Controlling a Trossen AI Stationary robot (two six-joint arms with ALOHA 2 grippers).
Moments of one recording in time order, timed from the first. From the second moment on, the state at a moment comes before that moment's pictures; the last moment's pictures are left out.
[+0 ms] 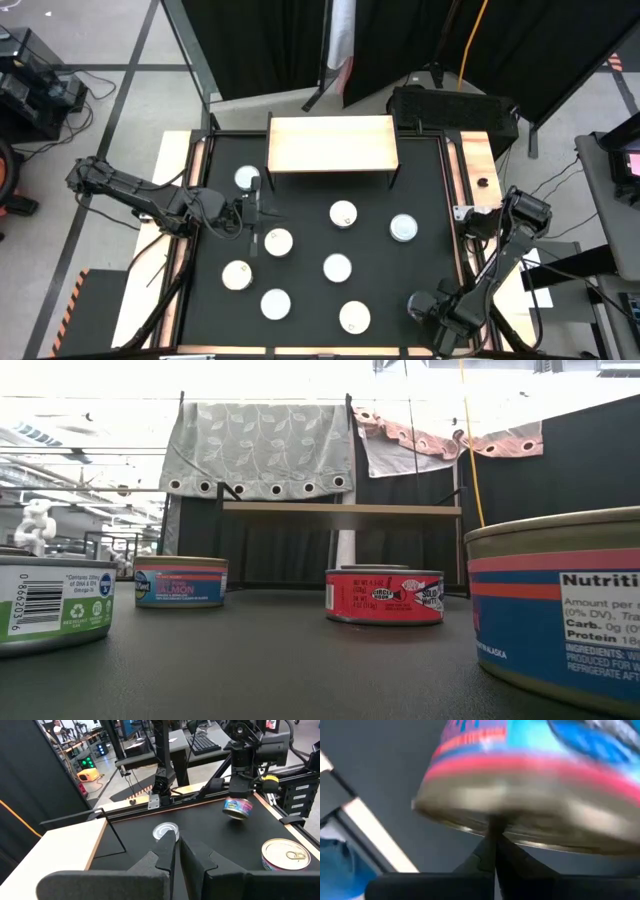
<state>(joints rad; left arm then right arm) -0.29 1.05 0.84 0.01 -0.30 0.19 1.02 1.74 1.09 -0.86 -0.04 1.56</state>
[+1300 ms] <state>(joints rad) -0.29 1.05 0.84 0.02 -0.30 0.18 1.08 1.80 1.29 -1.21 0.14 1.87</state>
